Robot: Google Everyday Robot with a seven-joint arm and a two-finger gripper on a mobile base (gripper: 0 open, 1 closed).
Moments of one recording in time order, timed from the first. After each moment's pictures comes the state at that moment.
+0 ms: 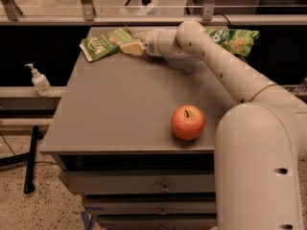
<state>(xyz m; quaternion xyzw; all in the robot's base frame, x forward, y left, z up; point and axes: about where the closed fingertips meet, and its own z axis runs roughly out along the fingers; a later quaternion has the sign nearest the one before) 0.852 0.071 0.836 -0.39 0.69 0.26 0.54</state>
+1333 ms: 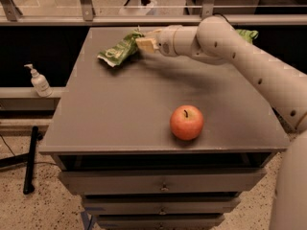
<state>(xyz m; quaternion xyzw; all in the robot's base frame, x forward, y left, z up) 0.779 0.029 0.886 -0.39 0.69 0.25 0.56</state>
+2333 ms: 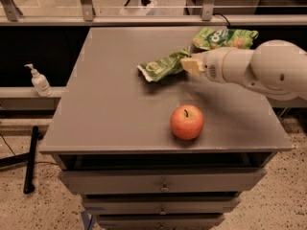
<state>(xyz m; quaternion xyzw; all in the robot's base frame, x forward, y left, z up) 0.666 -0.116 0.878 -0.28 0.78 0.16 0.54</state>
